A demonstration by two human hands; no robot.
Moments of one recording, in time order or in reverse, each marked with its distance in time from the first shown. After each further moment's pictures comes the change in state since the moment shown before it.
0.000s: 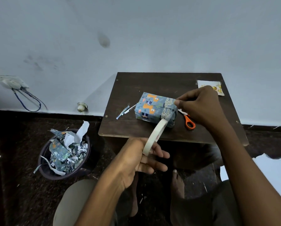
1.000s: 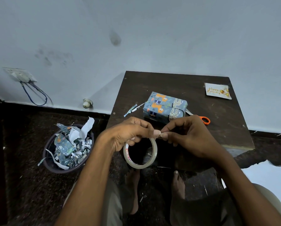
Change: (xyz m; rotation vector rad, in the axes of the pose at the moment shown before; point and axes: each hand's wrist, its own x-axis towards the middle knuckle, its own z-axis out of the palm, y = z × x) left_hand 0.039 0.026 -0.064 0.254 -0.193 0.054; right_hand -0.064 -0.005 0.026 0.339 -0.519 -0.110
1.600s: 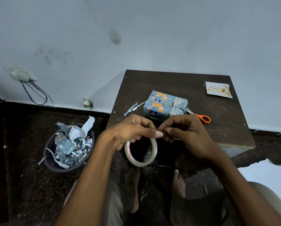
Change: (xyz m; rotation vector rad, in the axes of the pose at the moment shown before) left_hand 0.002 -0.005 -0.001 0.075 0.015 0.101; right_hand 0.002 0.005 0.007 0.143 0.019 -0.055
